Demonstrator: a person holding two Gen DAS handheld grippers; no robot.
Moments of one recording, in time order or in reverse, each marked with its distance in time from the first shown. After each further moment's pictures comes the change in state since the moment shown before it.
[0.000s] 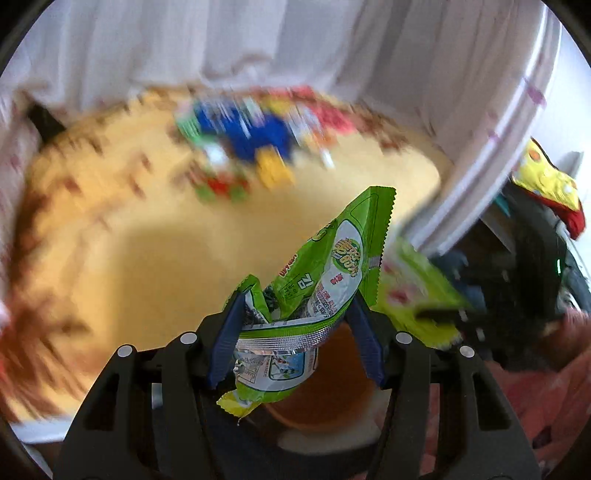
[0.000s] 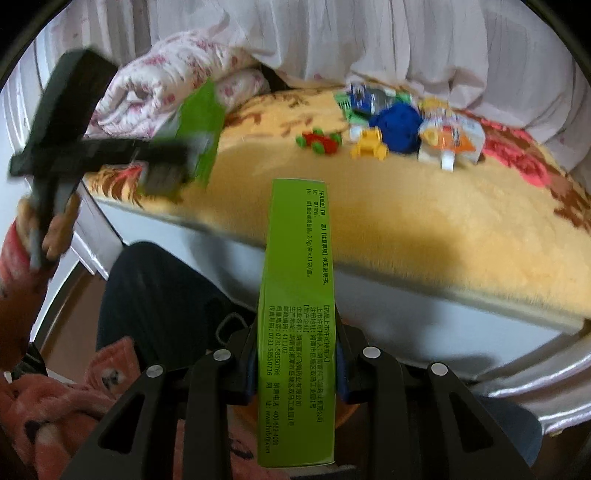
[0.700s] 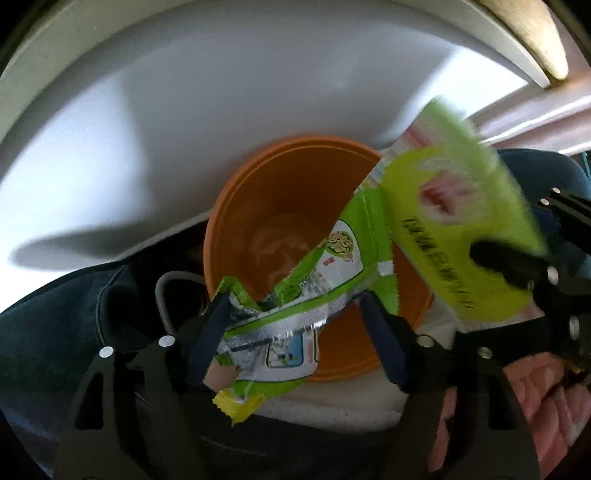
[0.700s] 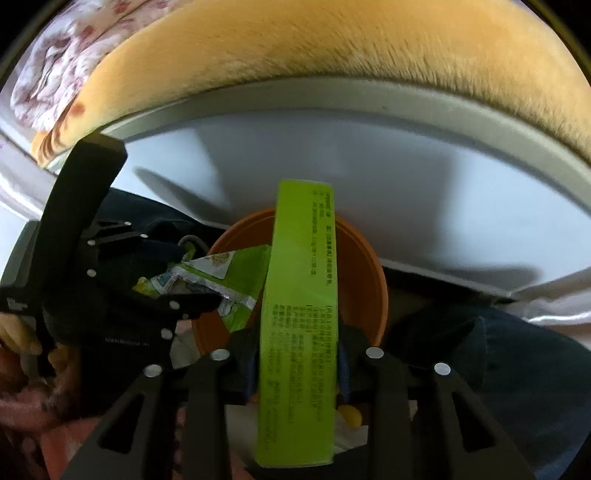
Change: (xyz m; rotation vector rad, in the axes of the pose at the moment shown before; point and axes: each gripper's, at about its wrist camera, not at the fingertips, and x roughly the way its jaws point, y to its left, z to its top) left arm 0.204 0.011 -0.082 -0.247 0.532 0.140; right arm 0.120 -0.031 -0.036 0.174 0.334 0.003
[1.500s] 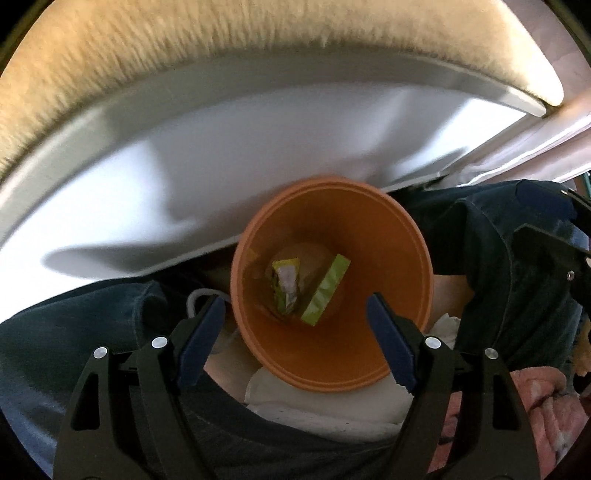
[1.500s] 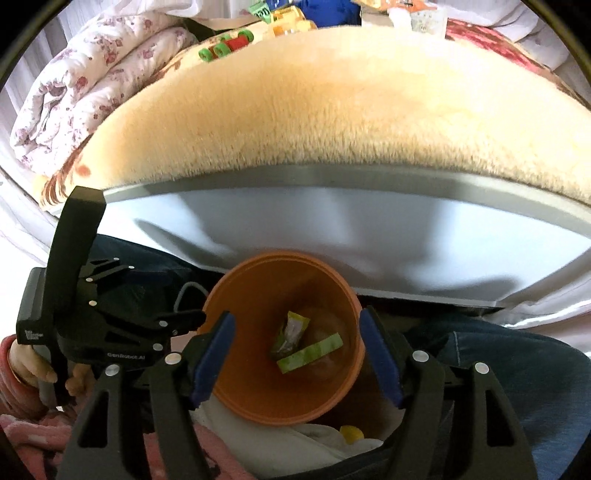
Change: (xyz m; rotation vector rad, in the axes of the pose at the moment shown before) left arm -0.040 0.010 -0.009 -0.021 -0.141 0.059; right arm -0.053 -0.011 -0.003 0.051 -0.172 -0.019
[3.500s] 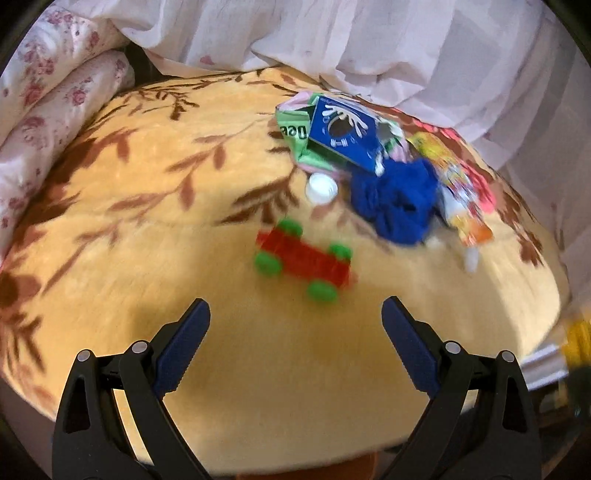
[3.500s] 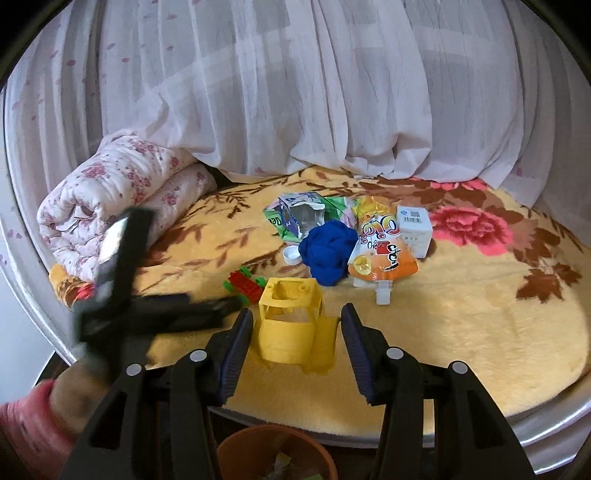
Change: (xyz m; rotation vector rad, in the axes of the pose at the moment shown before) left arm -0.118 0.021 0.156 -0.270 -0.484 0.085; right arm -0.119 0.014 0.105 -0.068 -0.511 -0.016
